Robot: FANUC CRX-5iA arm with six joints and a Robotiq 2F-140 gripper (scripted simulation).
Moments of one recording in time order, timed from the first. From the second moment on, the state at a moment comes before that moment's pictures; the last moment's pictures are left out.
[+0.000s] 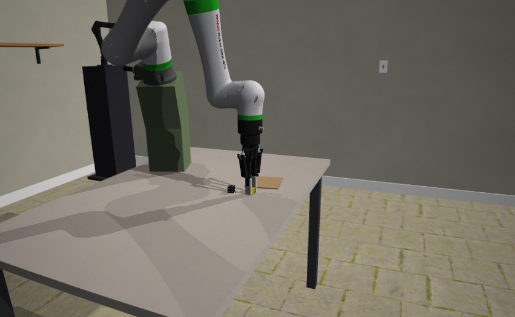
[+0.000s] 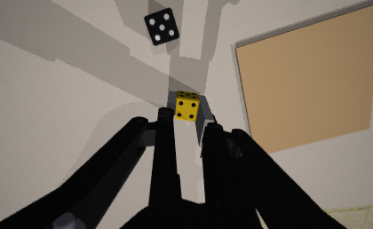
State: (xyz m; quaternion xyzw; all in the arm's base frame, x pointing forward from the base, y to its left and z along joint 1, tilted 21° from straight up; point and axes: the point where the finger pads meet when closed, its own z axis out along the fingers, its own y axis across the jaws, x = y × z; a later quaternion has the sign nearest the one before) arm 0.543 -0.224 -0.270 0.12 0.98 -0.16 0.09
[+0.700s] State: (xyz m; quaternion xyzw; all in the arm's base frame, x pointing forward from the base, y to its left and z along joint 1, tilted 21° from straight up) arm 0.540 -0.217 -0.249 0.12 0.98 -0.16 0.09
